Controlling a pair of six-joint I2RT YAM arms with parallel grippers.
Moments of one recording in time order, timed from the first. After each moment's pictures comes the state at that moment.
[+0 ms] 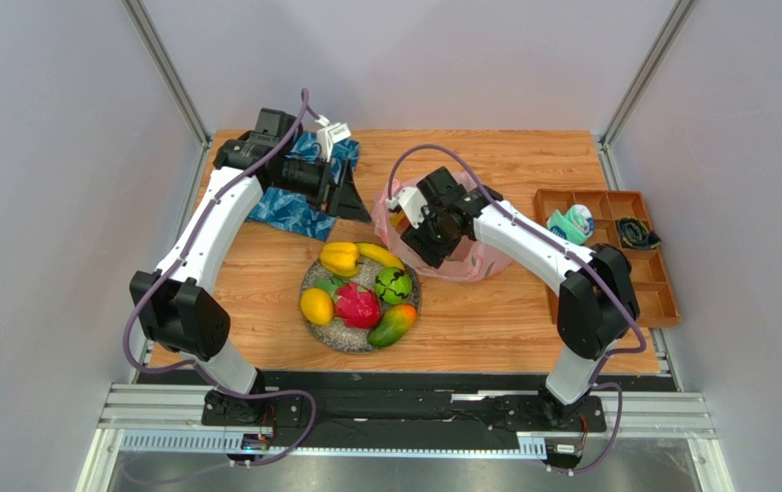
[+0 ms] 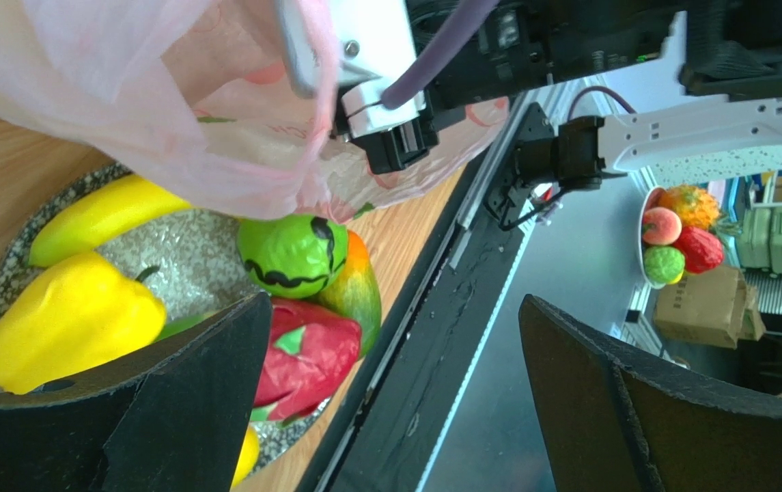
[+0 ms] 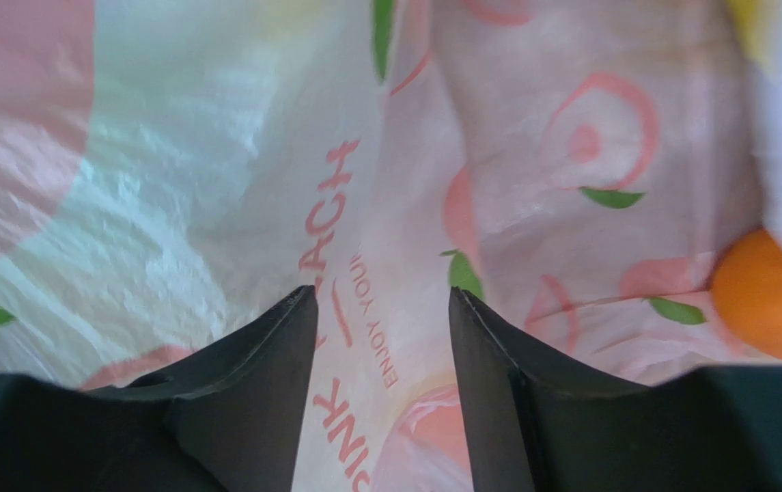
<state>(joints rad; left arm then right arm) -0.26 1.62 1.68 -1.05 0.97 0.07 0.64 1.73 1.42 -0.80 -0.11 -0.34</state>
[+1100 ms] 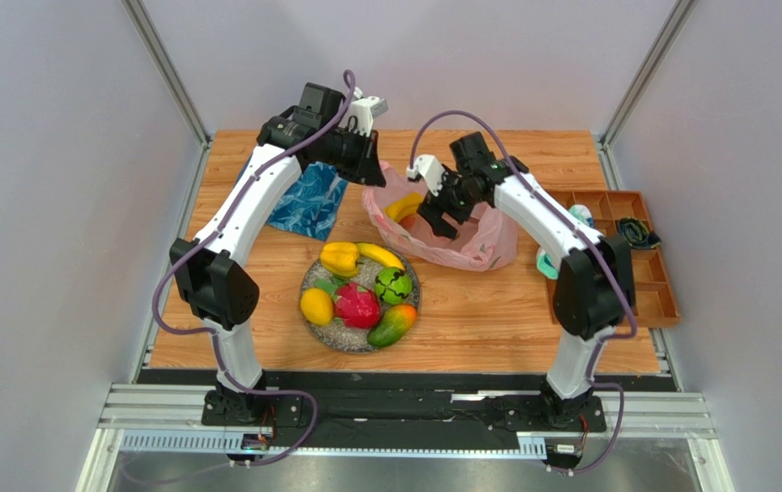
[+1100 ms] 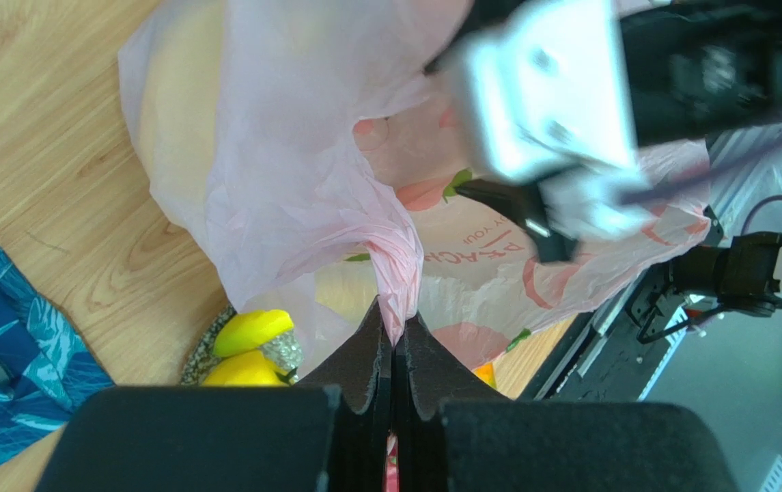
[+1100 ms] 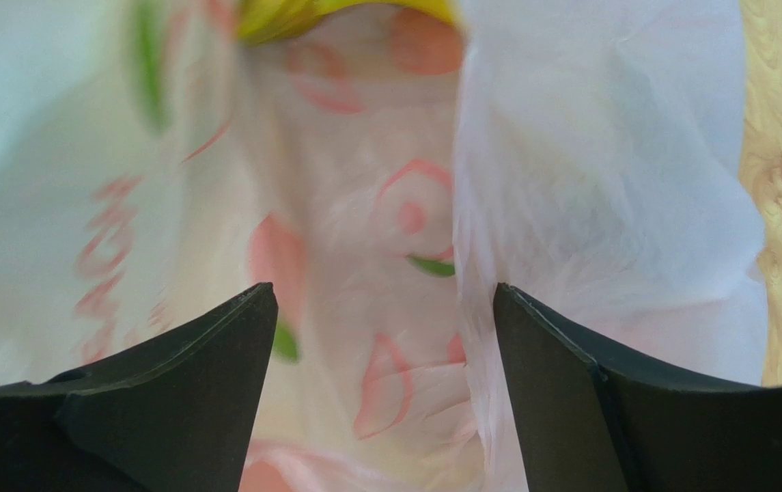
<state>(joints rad) -0.41 1.87 1.99 -0.93 0.58 -0.02 0.43 1.86 1.63 -0.79 -0.30 -0.63</state>
